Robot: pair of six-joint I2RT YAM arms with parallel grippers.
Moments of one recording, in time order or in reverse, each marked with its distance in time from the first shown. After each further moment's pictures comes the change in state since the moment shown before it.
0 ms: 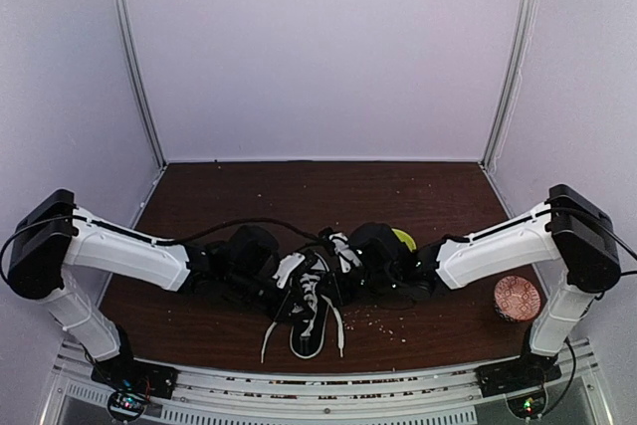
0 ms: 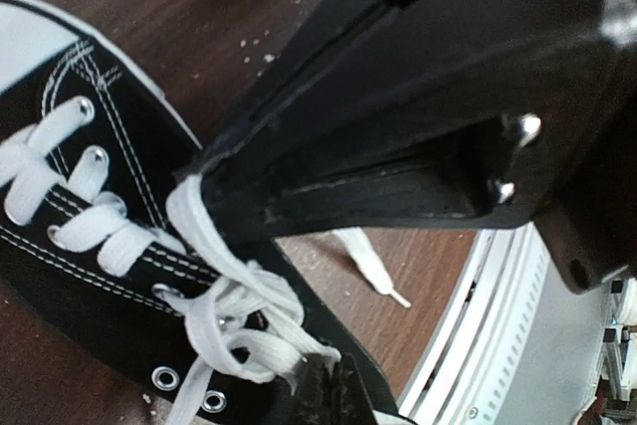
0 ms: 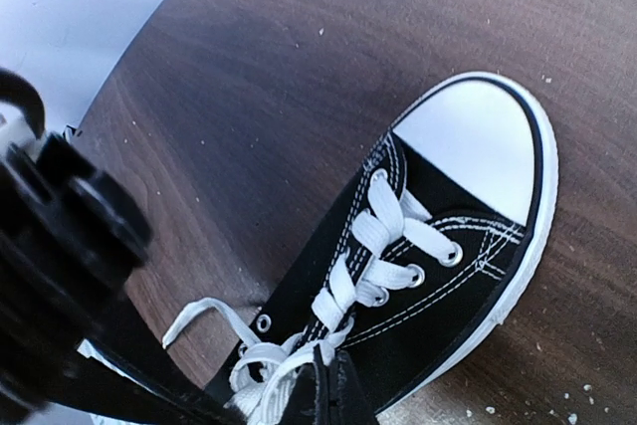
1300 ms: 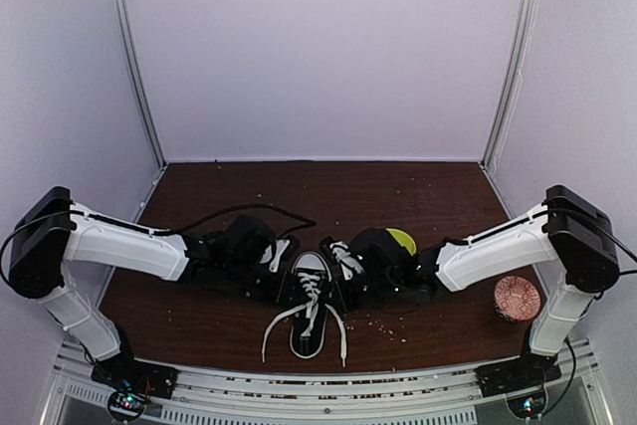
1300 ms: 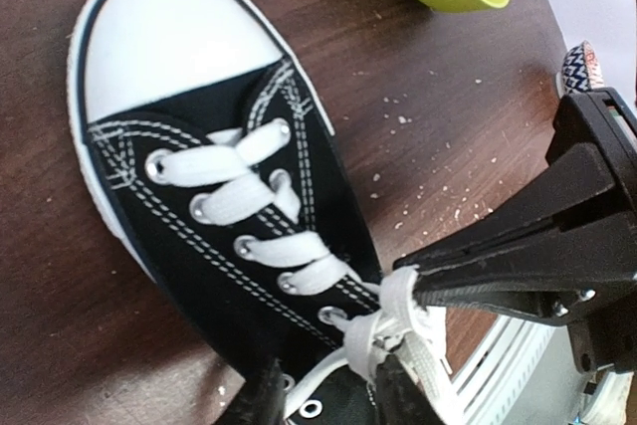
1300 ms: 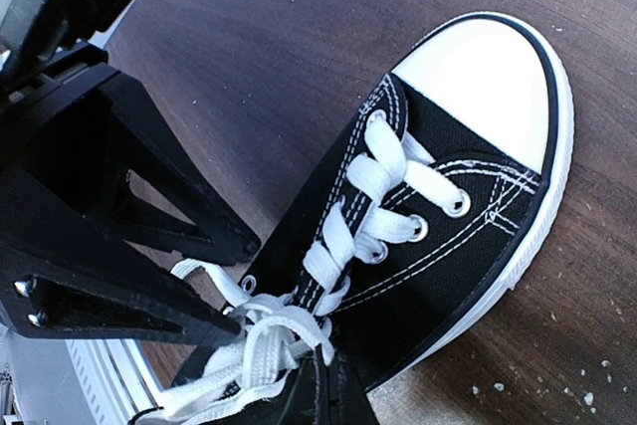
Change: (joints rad) left arm 0.063 0.005 0.040 -0.095 -0.137 -0.211; right arm 0.000 0.011 -0.024 -0.023 -0.051 -0.003
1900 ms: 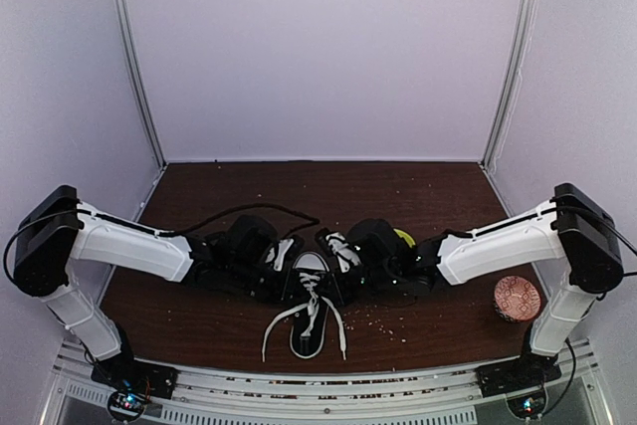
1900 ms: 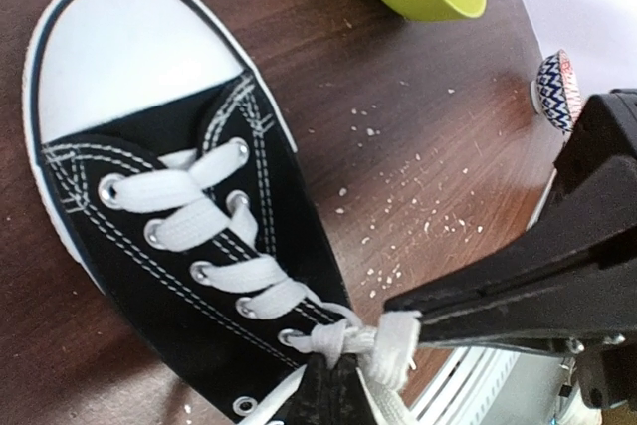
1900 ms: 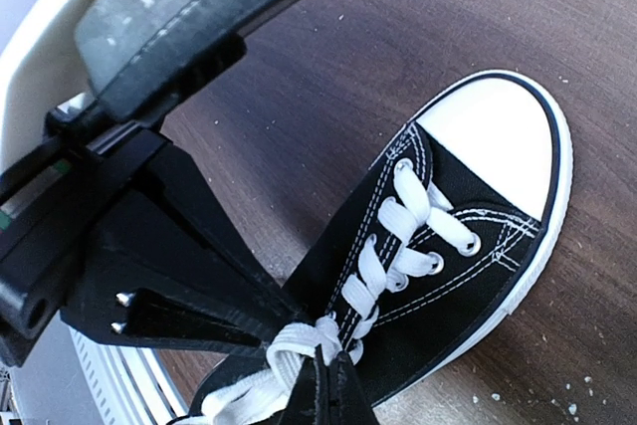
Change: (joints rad) left arm 0.002 0.031 -0.002 0.089 0.060 -0.053; right arm 0.000 -0.022 0.061 -0.067 0.007 -0.040
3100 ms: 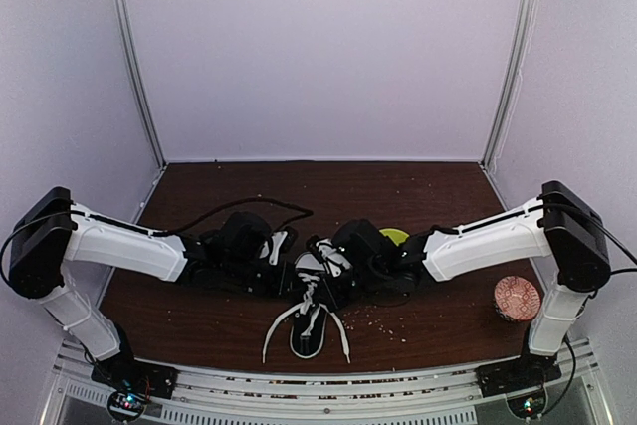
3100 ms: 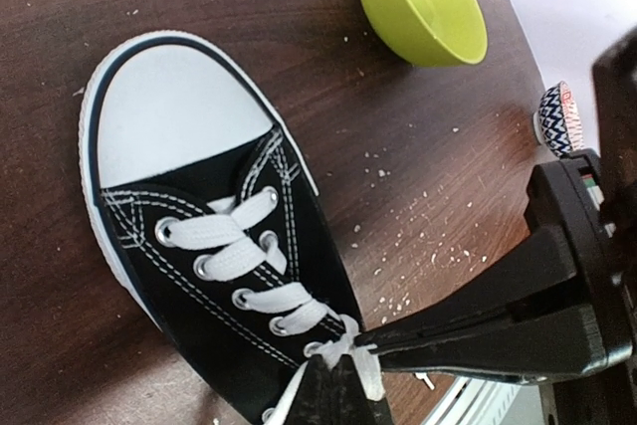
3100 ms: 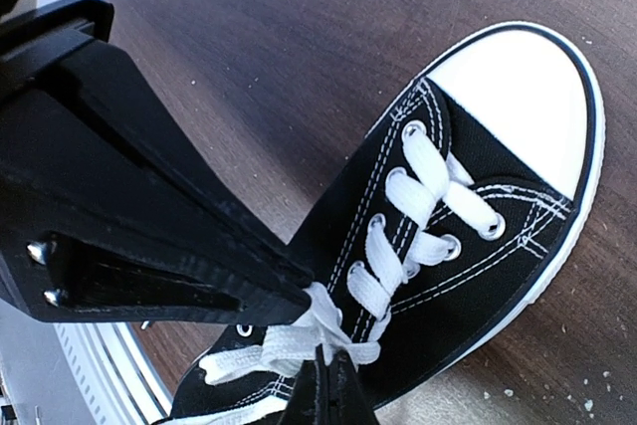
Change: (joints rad) left arm 0.018 -0.034 -0.023 0.039 -0.068 0.011; right arm 0.014 0.071 0.101 -0.142 -0.012 -0.019
